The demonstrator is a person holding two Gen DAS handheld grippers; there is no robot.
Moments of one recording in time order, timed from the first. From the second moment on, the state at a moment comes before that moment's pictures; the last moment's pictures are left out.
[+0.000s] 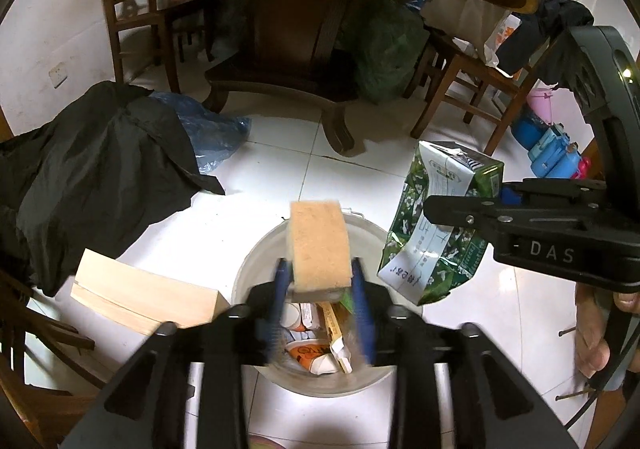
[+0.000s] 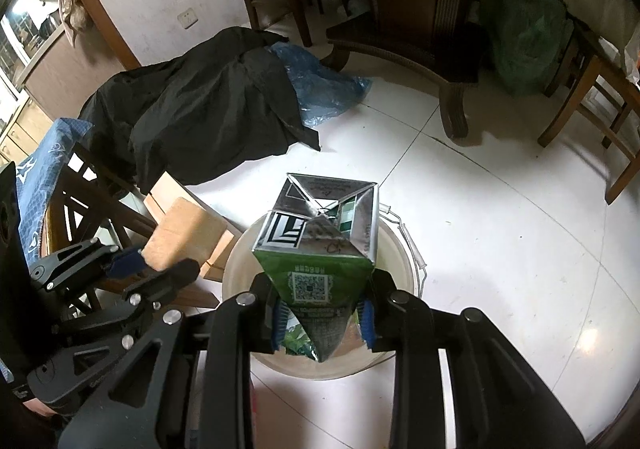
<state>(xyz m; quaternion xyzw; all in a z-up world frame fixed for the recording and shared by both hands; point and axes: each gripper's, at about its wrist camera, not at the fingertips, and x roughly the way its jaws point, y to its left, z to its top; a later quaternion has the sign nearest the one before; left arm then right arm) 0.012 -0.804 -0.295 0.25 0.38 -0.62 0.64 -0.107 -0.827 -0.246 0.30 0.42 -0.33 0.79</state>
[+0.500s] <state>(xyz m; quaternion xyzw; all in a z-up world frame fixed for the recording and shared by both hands) 0.021 -0.796 -0.293 0.25 0.38 -0.60 0.66 -0.114 -0.828 -0.243 0.30 0.40 -0.34 0.79</state>
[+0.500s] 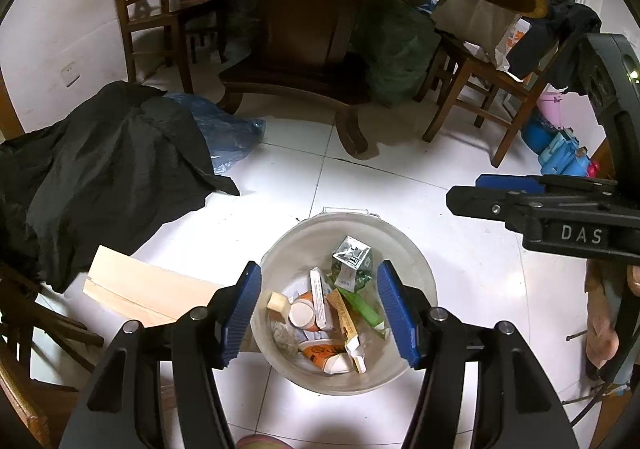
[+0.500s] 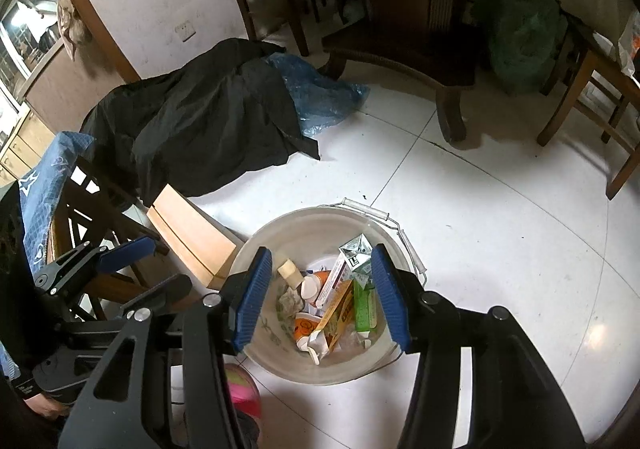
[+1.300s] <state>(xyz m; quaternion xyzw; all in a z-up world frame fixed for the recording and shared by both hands) 0.096 -0.659 -0.181 0.19 0.32 -0.57 0.73 -0.063 -0.742 -0.132 0.19 0.31 -0.30 0.88</state>
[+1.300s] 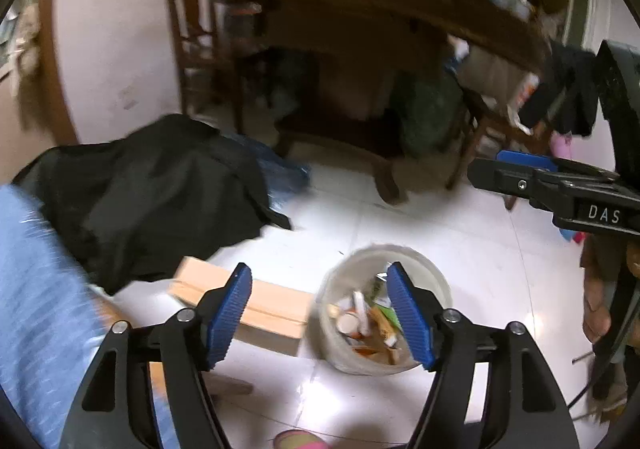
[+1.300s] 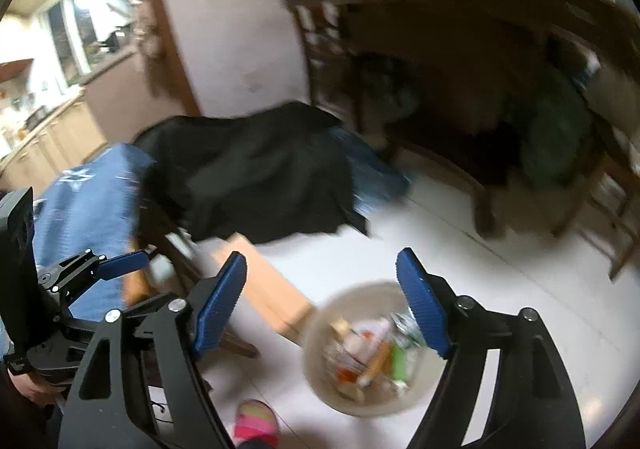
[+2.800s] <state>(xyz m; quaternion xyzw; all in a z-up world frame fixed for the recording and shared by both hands) 0.596 -0.067 -0.131 0.11 0.42 -0.20 0.88 0.346 -0.387 -0.086 -0.03 0.36 0.13 0.92</state>
